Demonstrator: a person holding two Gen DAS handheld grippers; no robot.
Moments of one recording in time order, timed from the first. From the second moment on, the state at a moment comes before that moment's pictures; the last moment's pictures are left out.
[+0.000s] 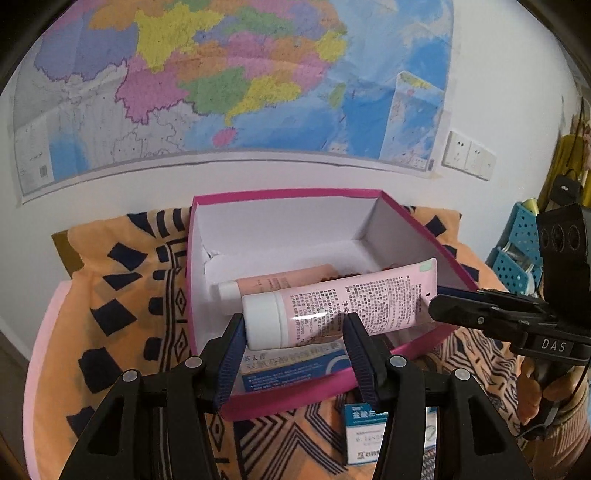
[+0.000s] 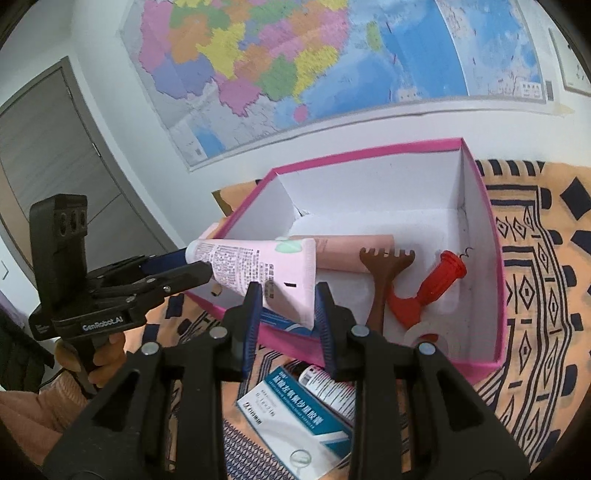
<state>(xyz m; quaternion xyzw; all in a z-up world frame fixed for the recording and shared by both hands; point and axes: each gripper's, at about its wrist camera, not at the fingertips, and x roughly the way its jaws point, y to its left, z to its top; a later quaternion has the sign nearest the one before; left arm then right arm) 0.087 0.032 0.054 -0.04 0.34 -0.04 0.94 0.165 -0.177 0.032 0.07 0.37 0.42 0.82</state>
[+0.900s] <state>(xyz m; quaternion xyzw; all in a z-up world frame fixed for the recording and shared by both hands) 0.085 0.028 0.051 -0.03 0.34 -0.03 0.94 0.168 -0.173 0.029 0.05 0.38 0.40 0.84</state>
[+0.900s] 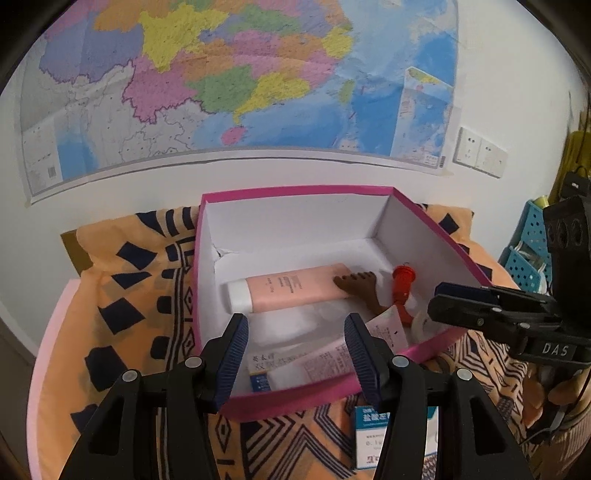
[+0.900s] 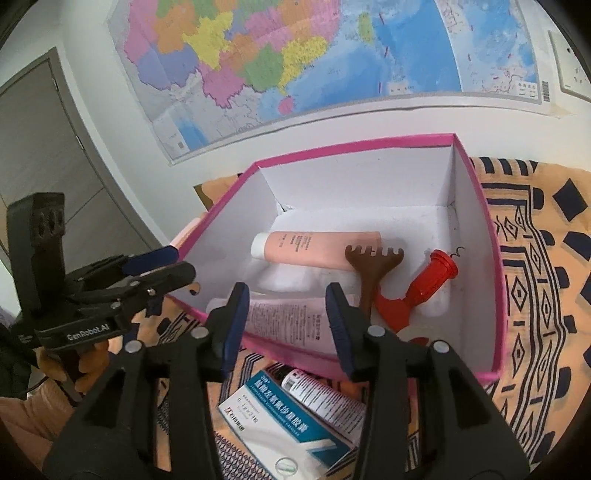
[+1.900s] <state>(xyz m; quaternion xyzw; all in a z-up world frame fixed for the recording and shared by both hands) 0.017 -0.014 0.034 -0.01 0.33 -0.09 0.94 0.093 -0.219 0.001 0.07 0.39 0.40 0.83</state>
